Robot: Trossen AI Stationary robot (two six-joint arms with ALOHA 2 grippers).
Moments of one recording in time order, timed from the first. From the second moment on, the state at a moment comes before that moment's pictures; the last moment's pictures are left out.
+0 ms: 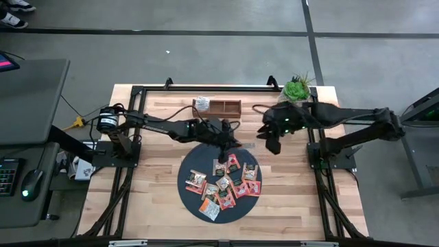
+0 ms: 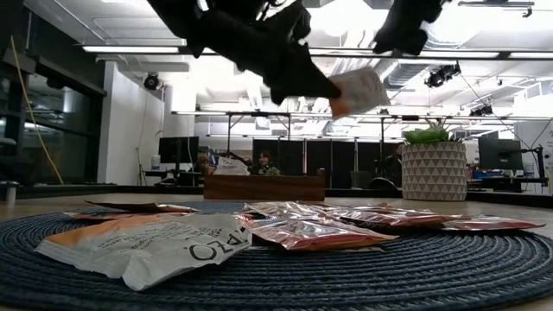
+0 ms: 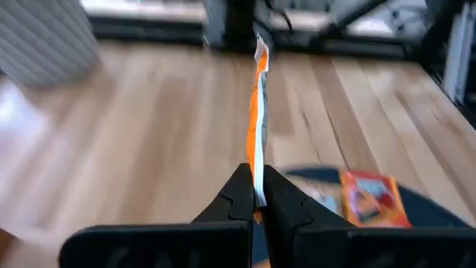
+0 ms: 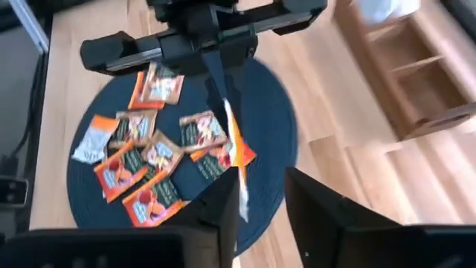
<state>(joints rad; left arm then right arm) 0.03 1.74 1.13 0.20 0.06 -0.03 -0.07 1.14 1.10 -0.73 -0.04 0.26</state>
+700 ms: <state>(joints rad) 0.17 1.69 0.98 1.15 0.10 -0.13 -0.07 1.03 1.10 -0.33 0.17 0.13</state>
